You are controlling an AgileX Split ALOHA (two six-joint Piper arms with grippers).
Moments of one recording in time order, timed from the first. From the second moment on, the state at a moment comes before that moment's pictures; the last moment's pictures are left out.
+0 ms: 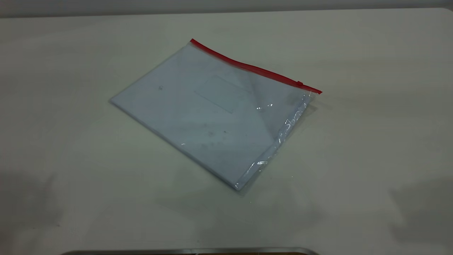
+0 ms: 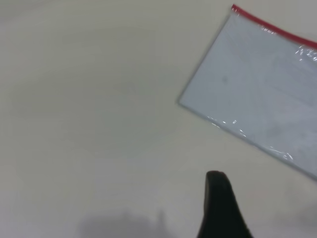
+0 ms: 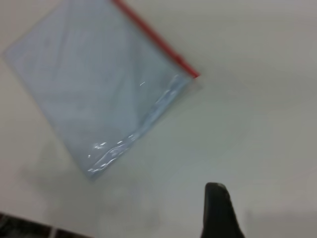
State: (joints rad) left arm -0.02 0.97 -0.73 -0.25 0.56 0.24; right arm -0.07 1.00 -0.48 0.74 0.57 -0.71
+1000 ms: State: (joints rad) left arm -0.02 1.60 -1.00 -0.78 0.43 0.79; right arm -0.07 2.36 -0.96 1.79 0.76 -1.74
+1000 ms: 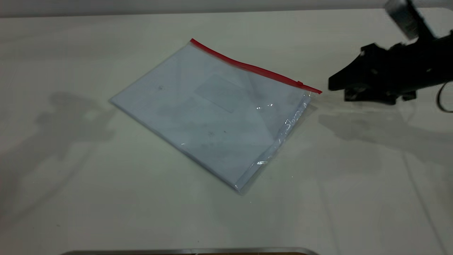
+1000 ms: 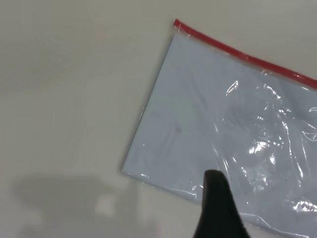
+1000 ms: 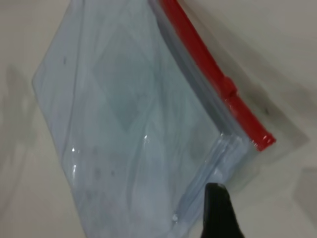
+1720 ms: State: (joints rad) left arm -0.02 1.60 -1.00 -0.79 0.43 0.80; right arm 0.09 2.53 -1.18 1.79 0.74 -1.68
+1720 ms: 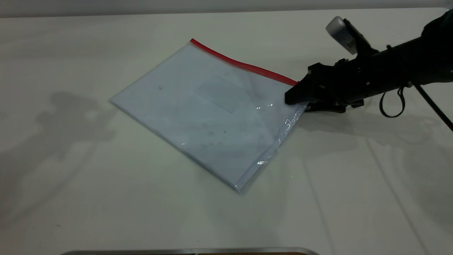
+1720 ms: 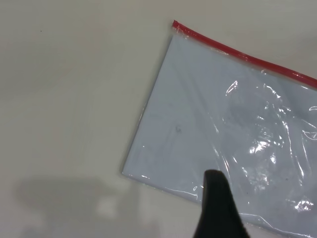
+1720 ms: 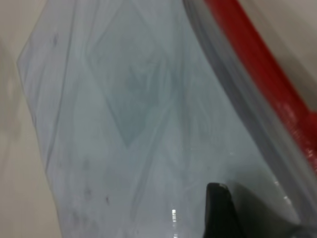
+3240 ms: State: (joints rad) left arm -0.19 2.34 -1.63 -1.00 0.89 1.23; right arm 0.30 2.28 -1.43 1.01 0.73 -1.37
